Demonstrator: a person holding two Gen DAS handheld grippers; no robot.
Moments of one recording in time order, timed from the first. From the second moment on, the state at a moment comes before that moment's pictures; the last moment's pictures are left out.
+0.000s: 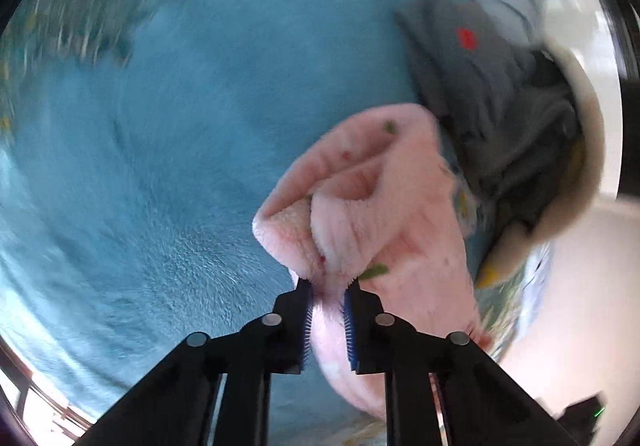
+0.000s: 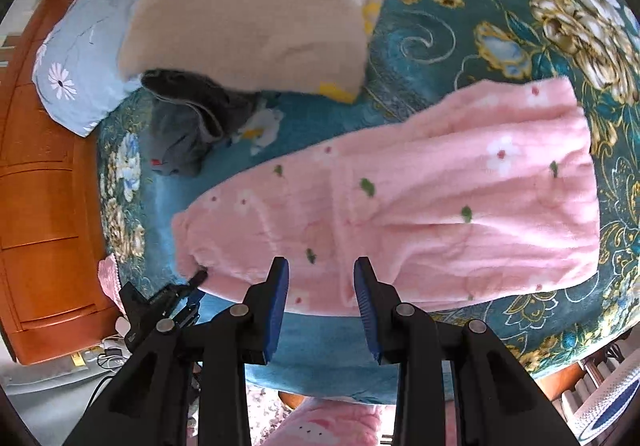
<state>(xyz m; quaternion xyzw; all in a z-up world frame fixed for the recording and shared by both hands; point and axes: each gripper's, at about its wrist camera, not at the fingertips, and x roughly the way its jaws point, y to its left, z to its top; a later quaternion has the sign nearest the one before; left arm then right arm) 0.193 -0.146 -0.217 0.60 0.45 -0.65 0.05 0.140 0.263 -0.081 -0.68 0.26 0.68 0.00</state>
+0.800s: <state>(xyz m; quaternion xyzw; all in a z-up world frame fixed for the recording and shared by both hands) 0.178 0.138 0.004 0.55 0.16 -0.82 0.01 0.160 0.460 -0.032 -0.63 0.27 0.72 -0.07</state>
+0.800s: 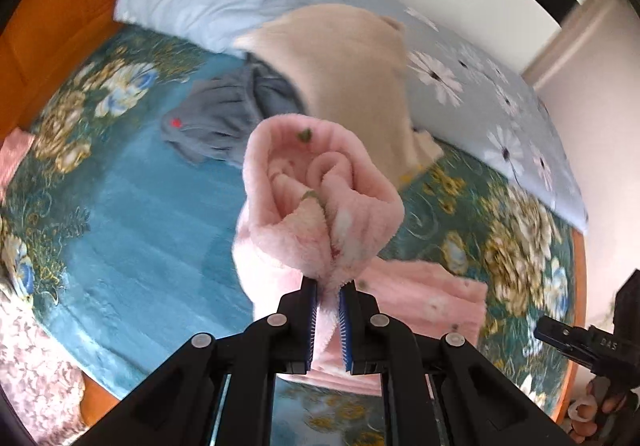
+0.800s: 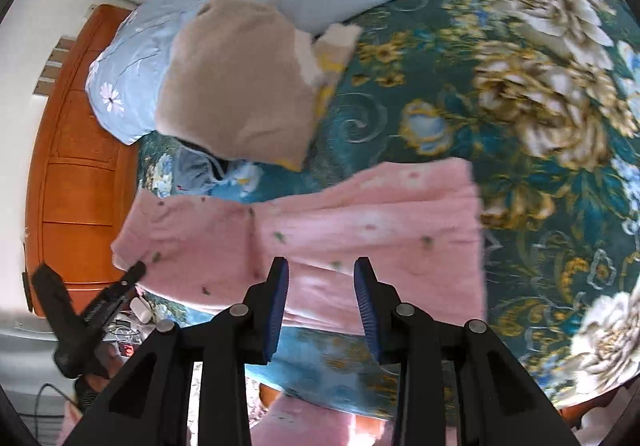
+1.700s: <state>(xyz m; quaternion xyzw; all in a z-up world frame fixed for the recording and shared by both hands) 0.189 0.426 -0.100 0.67 -0.11 -0.71 -0.19 0.251 0.570 -0.035 -0.64 0.28 0.72 0.04</state>
